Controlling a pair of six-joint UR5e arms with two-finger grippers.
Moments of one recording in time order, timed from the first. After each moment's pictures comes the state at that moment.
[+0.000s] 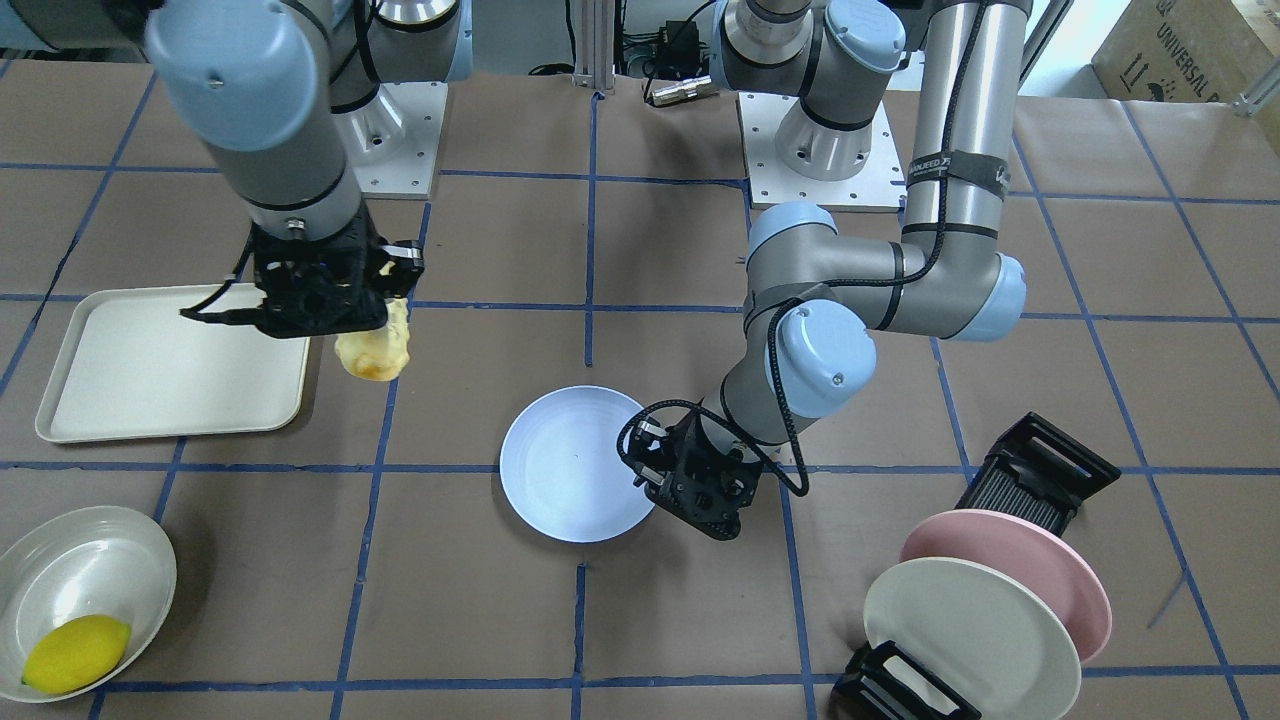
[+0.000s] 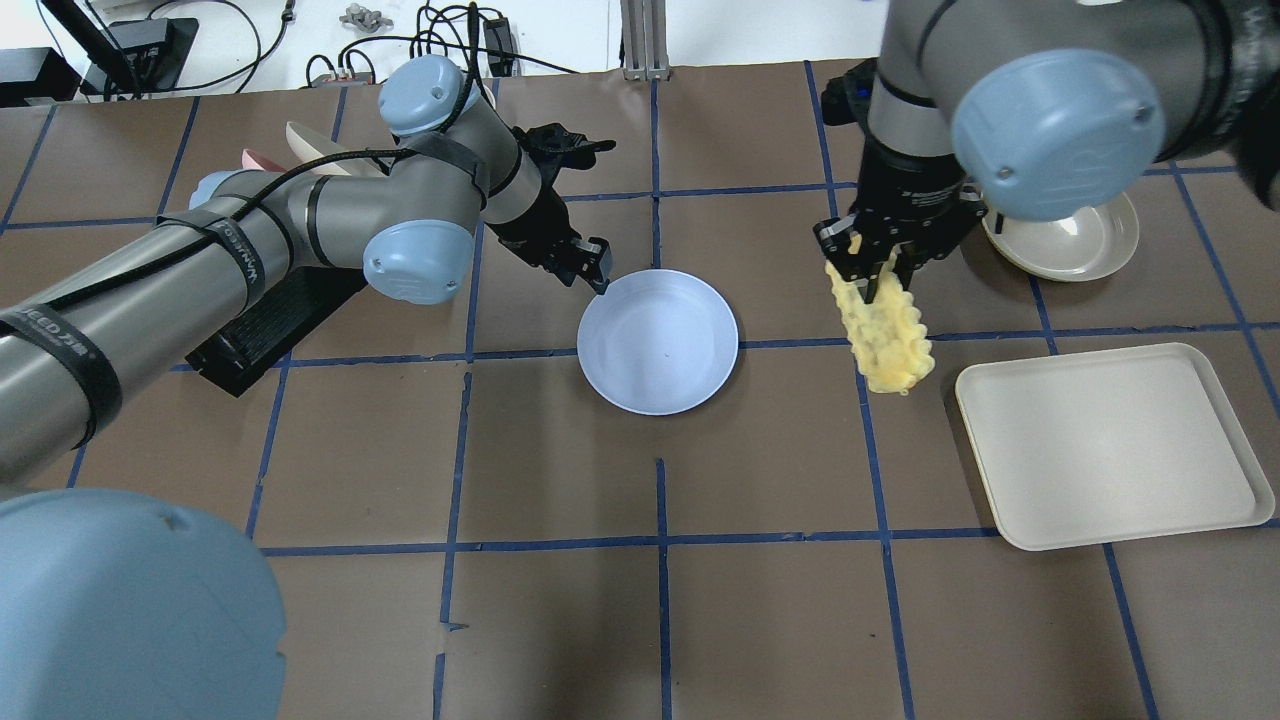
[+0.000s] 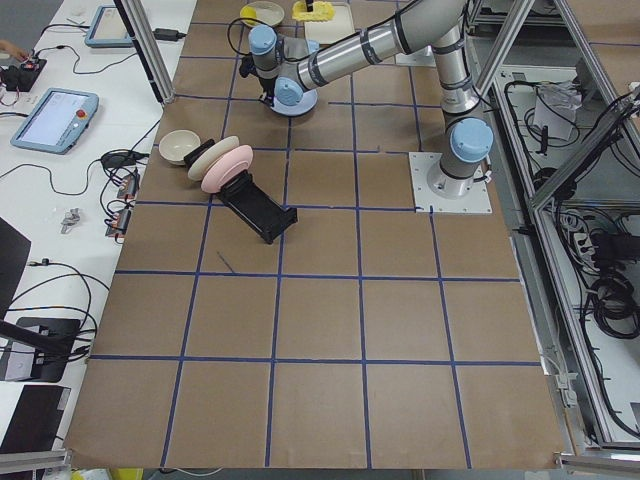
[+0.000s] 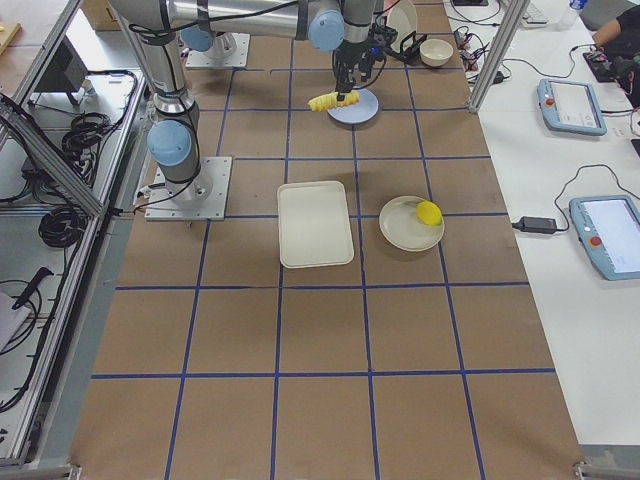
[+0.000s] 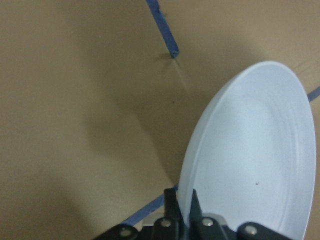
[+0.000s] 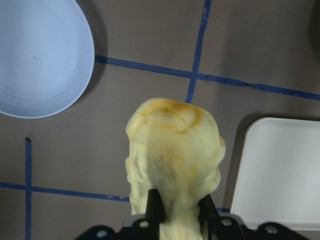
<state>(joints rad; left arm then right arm) -1.68 -2.04 -1.65 -0.96 1.27 0.31 1.72 -1.41 1.59 -1.62 -1.64 -0.03</state>
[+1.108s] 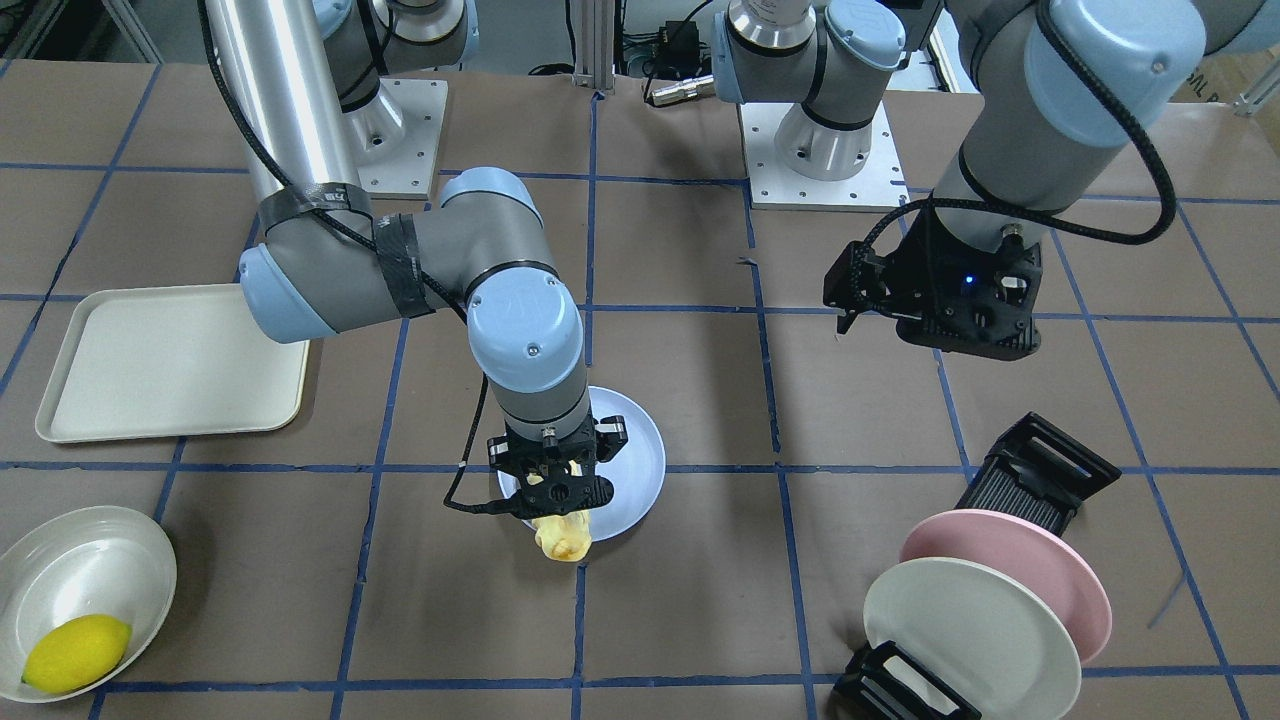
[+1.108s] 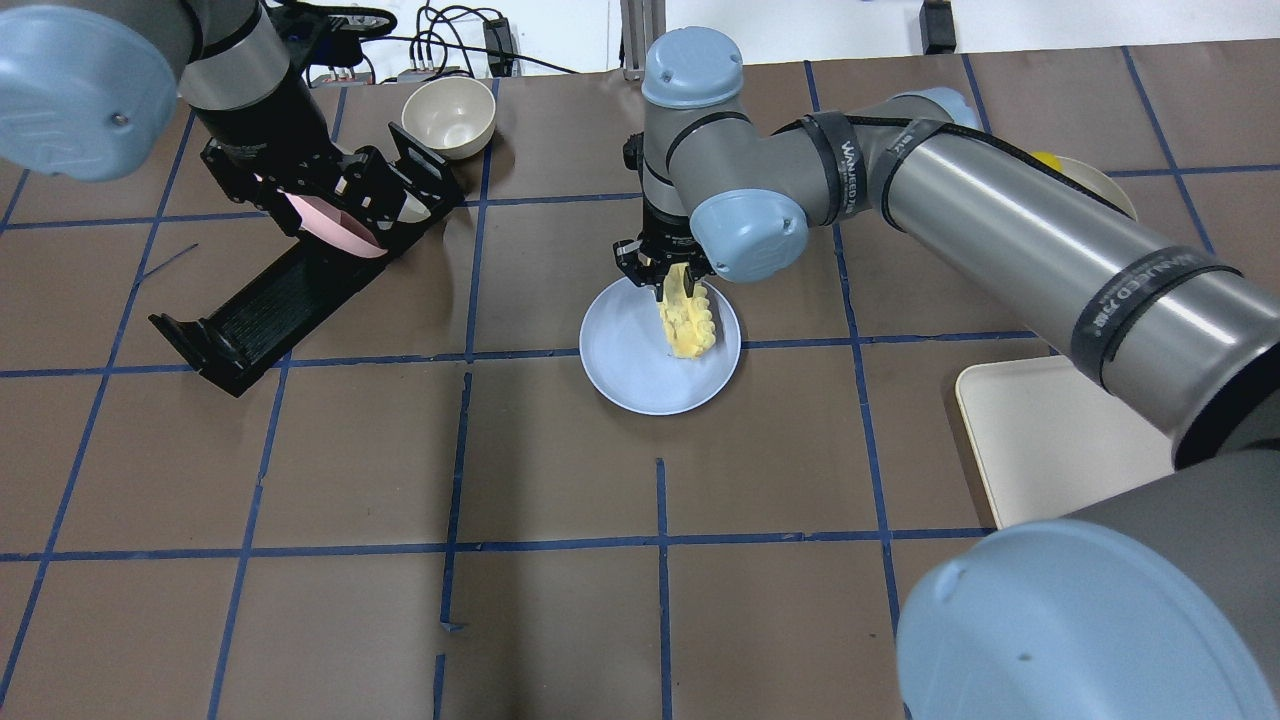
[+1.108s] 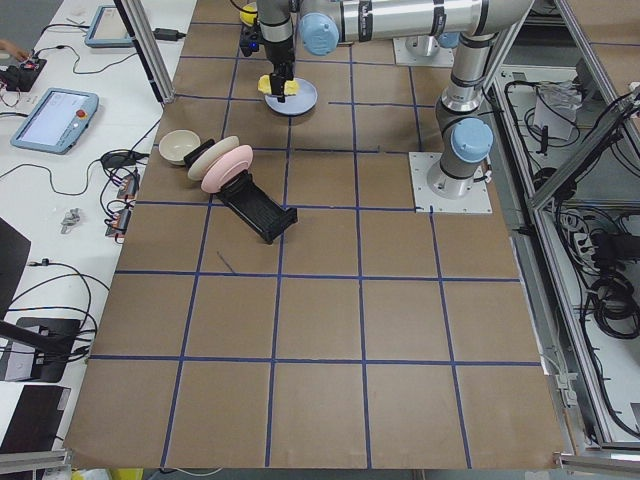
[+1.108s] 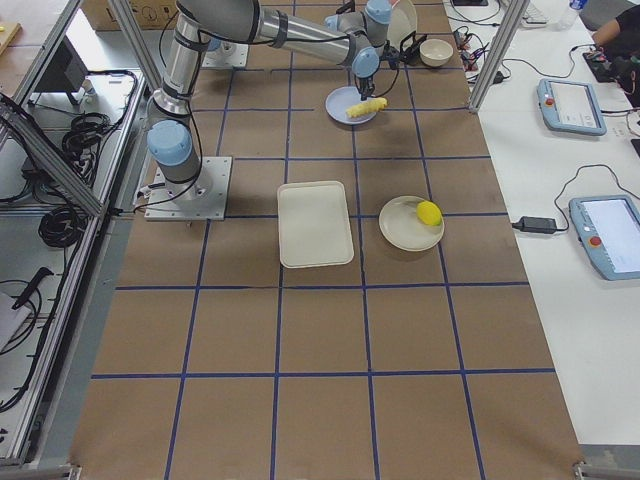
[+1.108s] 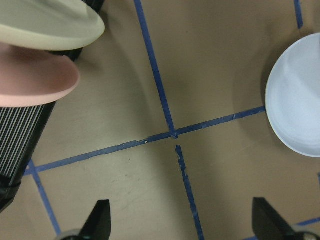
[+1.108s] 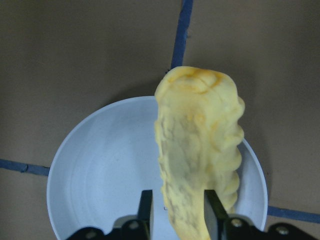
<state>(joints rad) -1.53 -1.70 -1.49 -1.58 1.61 0.23 1.89 -1.02 1.48 -2.02 -1.51 0.15</state>
